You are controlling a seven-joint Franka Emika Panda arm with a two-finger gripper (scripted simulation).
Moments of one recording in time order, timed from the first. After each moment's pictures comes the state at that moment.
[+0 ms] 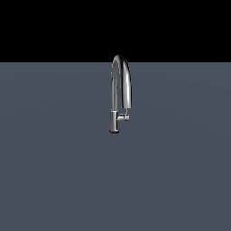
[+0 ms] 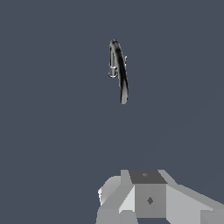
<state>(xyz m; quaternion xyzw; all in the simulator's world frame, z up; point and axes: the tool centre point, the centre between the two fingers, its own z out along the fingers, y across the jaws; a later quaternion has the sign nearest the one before) -0.244 -0.006 0.507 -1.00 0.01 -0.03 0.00</state>
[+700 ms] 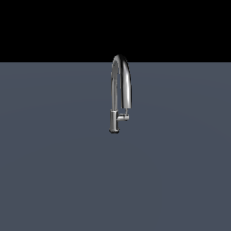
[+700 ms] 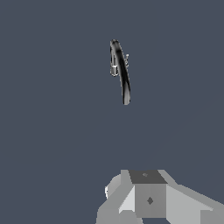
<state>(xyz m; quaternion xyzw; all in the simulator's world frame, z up) -0.226 -0.006 0.504 -1.00 0.03 -0.01 0.02</state>
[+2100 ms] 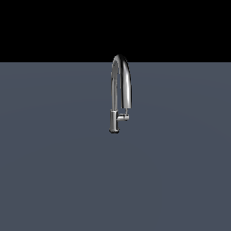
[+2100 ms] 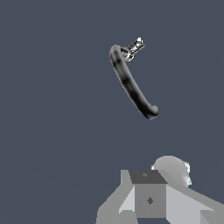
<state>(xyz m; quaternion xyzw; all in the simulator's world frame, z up) -0.083 -0.021 0.444 -0.95 0.18 0.18 0.17</state>
